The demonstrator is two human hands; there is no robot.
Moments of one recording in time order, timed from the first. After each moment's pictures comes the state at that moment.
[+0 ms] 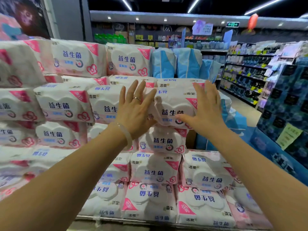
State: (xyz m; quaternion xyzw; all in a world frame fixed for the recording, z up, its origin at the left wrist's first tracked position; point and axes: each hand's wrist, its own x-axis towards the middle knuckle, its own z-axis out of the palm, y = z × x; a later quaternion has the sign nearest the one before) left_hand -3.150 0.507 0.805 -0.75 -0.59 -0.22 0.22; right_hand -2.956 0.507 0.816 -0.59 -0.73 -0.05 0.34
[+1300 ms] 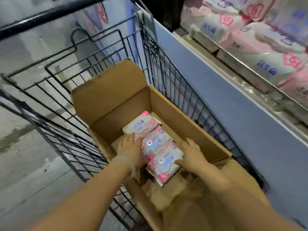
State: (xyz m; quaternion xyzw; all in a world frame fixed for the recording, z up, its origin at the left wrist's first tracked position) left_hand -3.582 0.098 0.382 -0.32 -0.90 0.04 -0.29; right_hand -3.456 0.262 0.397 -0.31 -0.86 0.28 -0.28
